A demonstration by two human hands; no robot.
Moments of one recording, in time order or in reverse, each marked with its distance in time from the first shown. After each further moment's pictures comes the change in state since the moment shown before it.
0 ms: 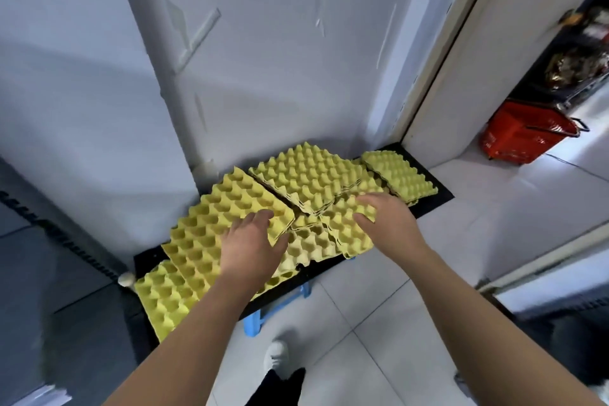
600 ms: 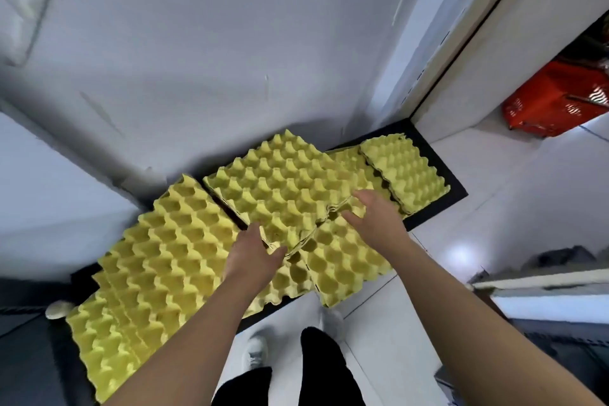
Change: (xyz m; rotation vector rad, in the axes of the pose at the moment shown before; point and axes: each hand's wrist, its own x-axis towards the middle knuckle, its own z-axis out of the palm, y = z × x) left_hand 0.185 0.035 0.139 -0.102 -0.468 -0.434; right_hand 0.219 0.121 0.064 0.009 -0.251 0.161
